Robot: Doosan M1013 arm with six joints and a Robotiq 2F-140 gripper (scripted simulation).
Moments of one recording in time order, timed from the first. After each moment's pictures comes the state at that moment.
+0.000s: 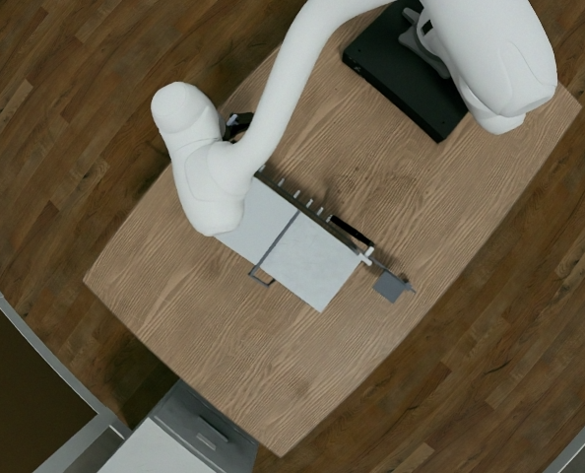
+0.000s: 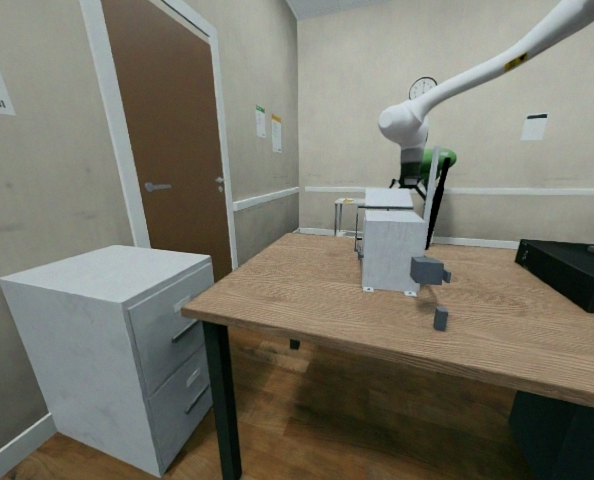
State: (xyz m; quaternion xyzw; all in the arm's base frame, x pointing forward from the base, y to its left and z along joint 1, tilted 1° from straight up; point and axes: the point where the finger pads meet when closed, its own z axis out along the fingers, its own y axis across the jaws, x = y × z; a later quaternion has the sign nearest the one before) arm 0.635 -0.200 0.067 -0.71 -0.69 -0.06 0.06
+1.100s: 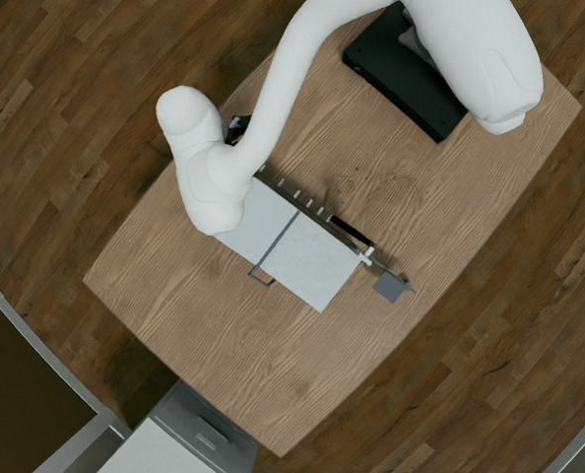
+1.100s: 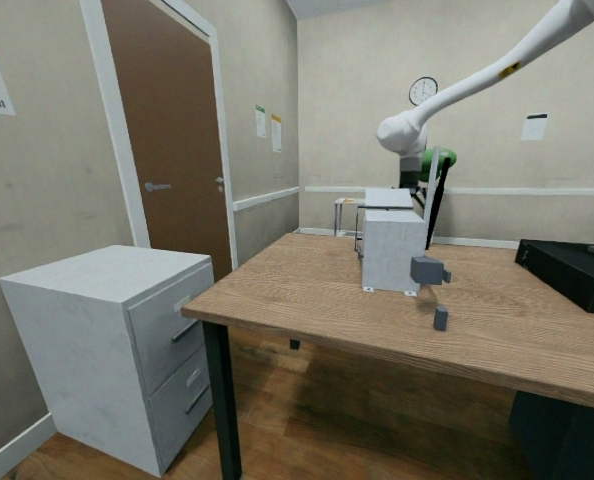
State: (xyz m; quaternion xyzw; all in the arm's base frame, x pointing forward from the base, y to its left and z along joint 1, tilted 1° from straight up) arm 0.635 -0.200 0.032 -0.71 -0.69 -0.06 0.07
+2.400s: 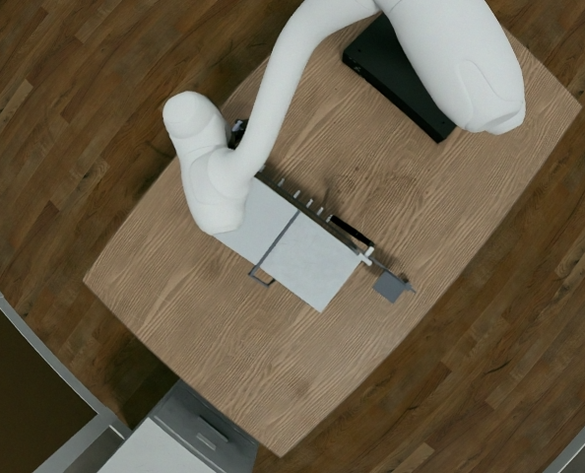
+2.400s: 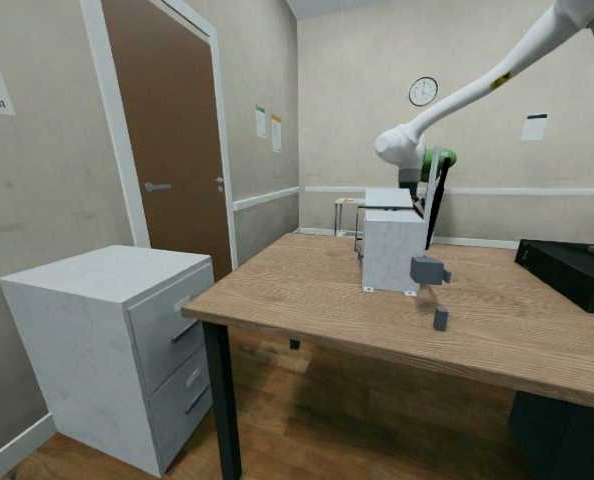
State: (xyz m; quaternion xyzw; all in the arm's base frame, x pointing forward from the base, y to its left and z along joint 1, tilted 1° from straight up) arm 0.634 -0.200 -0.012 -0.71 -0.69 -0.06 0.07
